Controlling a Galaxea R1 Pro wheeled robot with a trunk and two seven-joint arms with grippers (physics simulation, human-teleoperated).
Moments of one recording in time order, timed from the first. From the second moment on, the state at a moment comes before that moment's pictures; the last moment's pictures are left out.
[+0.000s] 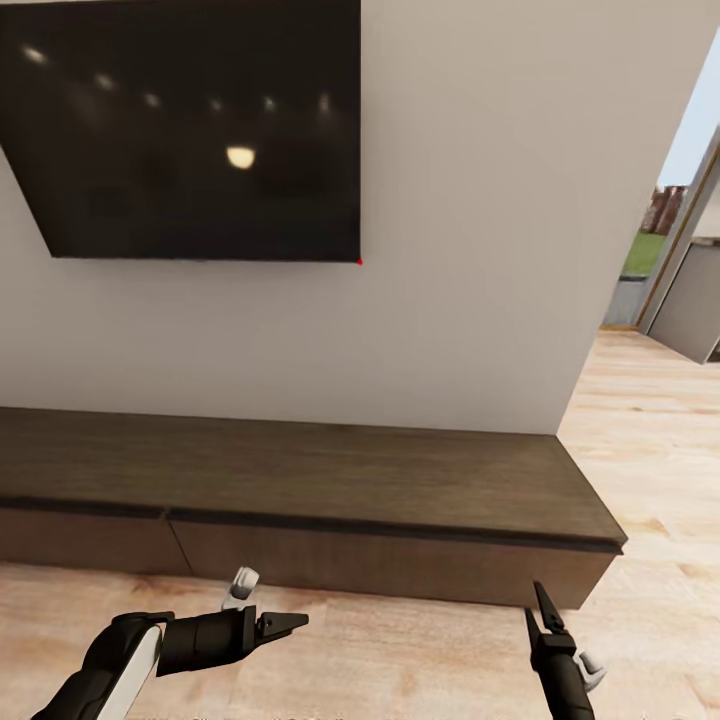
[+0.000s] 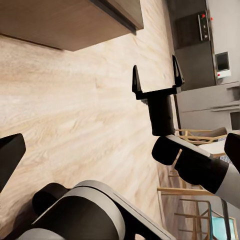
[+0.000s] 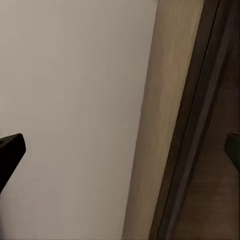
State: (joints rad) left arm -0.22 0.17 -0.03 -1.21 0.42 0.99 -0.98; right arm -0.28 -0.06 -0.30 -0.38 -1.35 0.03 1.07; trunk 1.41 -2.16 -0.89
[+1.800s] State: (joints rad) left arm -0.22 0.17 -0.04 -1.21 0.42 0.99 -0.98; right arm -0.28 -0.05 -0.30 -0.31 -1.35 0.01 0.98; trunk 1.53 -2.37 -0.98
